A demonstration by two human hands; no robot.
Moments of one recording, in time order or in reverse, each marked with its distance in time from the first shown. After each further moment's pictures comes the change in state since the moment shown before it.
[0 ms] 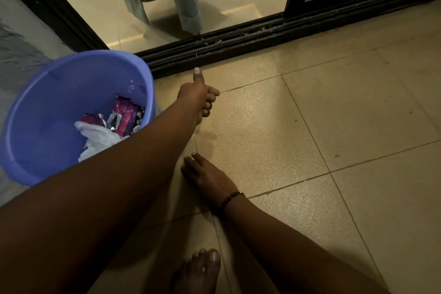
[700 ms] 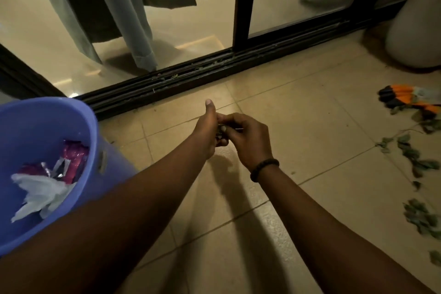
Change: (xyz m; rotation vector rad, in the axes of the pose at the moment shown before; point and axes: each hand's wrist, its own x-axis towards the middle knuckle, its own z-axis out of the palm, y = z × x) left_hand -0.021 -0.001 0.111 -0.189 -0.290 -0.054; right_hand -0.054 0.080 -0.186 0.586 0.855 0.541
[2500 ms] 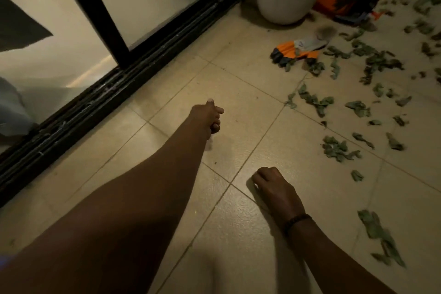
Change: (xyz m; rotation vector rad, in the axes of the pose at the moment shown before) left_hand 0.047 -0.023 0.186 0.397 -0.247 -0.053; right_hand -0.145 0.145 -0.134 -0.782 -0.061 0.274
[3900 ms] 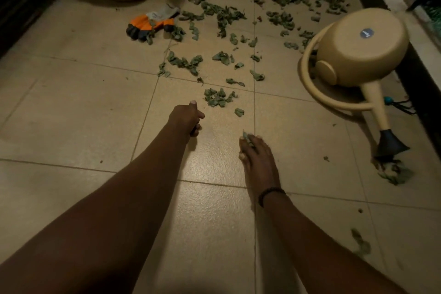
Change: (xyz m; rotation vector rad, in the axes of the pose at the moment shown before) left_hand -0.058 -0.136 0.171 0.506 -0.413 0.166; right_hand -0.146 0.087 0.022 0.254 0.595 0.762
